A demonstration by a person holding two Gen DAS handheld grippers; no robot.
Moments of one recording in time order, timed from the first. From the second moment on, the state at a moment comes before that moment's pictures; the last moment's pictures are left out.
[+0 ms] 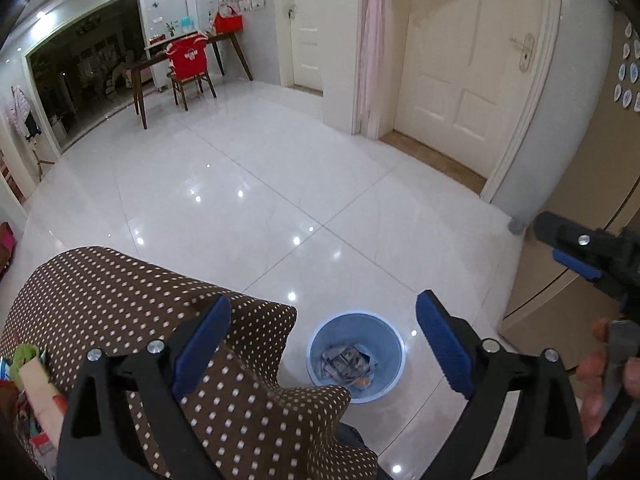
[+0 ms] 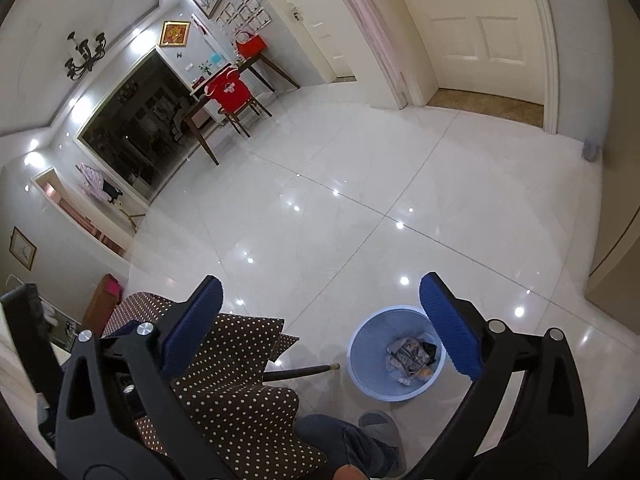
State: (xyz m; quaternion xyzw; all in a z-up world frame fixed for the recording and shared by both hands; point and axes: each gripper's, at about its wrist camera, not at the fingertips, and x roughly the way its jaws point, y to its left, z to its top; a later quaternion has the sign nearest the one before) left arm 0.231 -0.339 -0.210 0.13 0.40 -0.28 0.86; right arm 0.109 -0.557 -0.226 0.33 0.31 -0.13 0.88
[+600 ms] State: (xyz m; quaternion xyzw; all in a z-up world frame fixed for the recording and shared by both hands) left arm 0.187 -0.249 -0.146 0.08 0.34 -0.26 0.90; right arm 0.113 -0.482 -0.180 0.27 0.30 -0.07 0.91
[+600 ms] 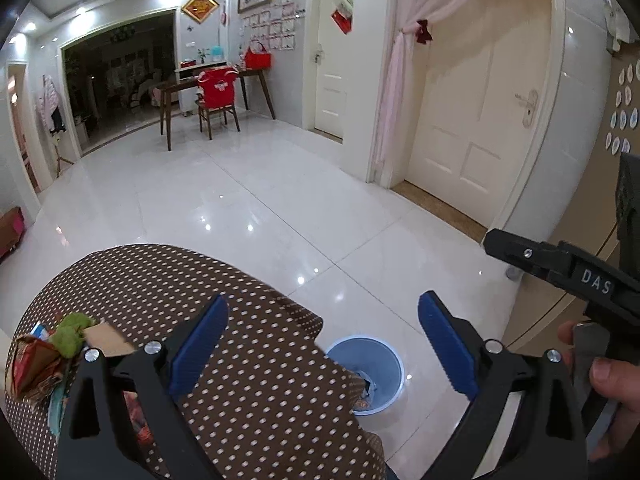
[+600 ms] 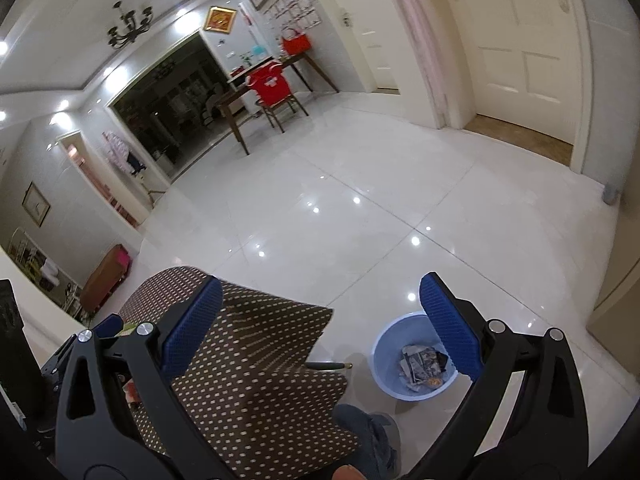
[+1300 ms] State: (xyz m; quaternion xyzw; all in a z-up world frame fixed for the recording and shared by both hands) left arm 0.145 -0.083 -0.139 0.00 0.31 -0.14 0.94; right arm 0.158 -0.342 -0.168 0.18 0.34 0.06 0.92
